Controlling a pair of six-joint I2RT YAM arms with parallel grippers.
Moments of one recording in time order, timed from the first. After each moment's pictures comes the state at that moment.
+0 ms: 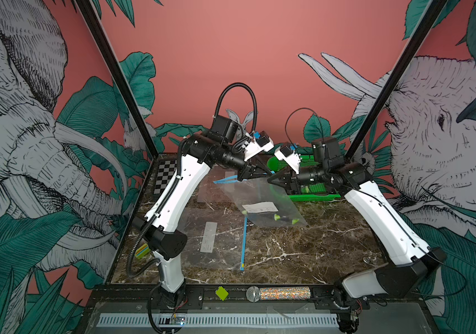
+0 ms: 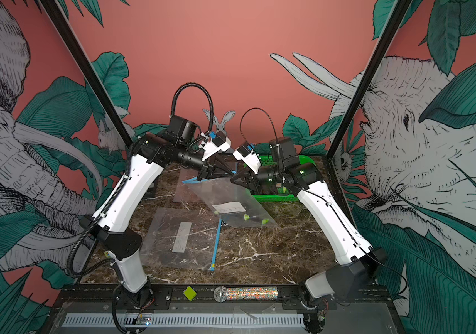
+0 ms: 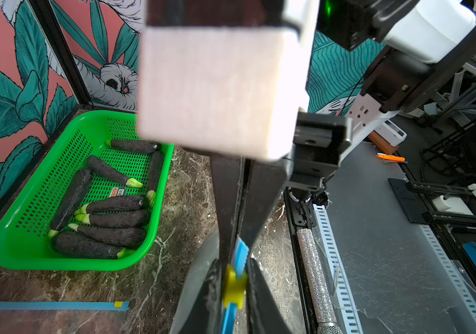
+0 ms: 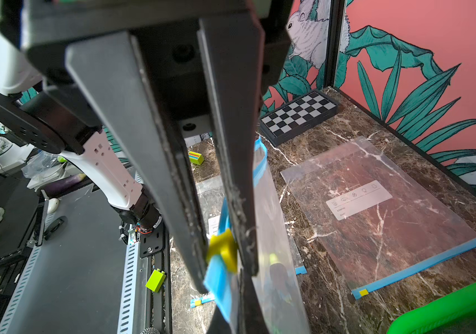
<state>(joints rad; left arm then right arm) -0.58 1.83 2.29 -1.27 0.96 0.56 0.47 1.45 1.65 -0.84 -0.86 -0.27</state>
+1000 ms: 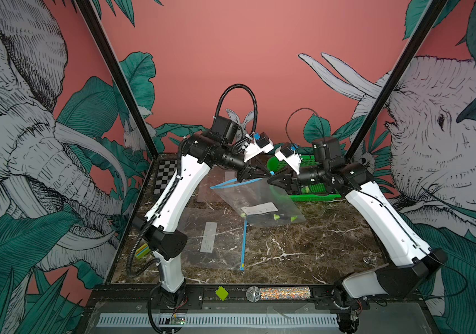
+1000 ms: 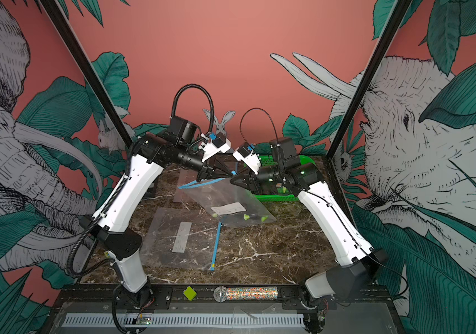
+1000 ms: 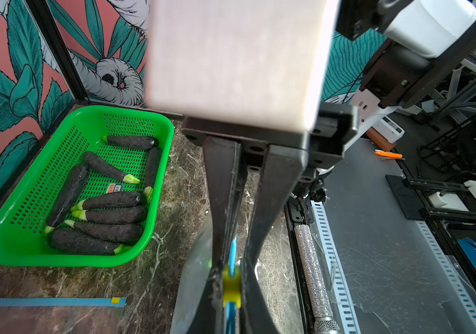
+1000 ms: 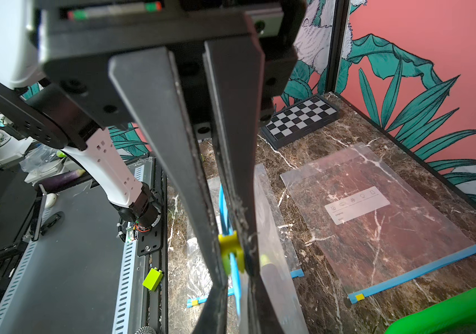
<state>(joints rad) -0.58 1.83 2.29 -1.29 0.96 0.57 0.46 1.44 1.65 -0.84 -0.86 -0.30</state>
